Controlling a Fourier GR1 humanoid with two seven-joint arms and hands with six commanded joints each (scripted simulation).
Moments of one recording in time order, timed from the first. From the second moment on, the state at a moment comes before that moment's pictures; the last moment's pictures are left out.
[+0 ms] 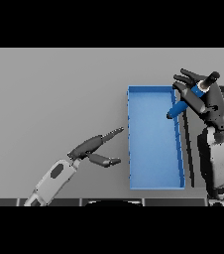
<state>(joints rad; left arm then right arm) -0.27 0.24 -0.56 -1.55 0.00 -0.27 0.05 -0.52 -0.42 -0.09 -1.85 -0.47 -0.20 0.61</state>
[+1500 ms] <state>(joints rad) -0.27 0.22 -0.57 -1.55 0.01 -0.26 0.08 -0.31 -0.80 0.68 -1.58 -0.77 -0.55 0.61</state>
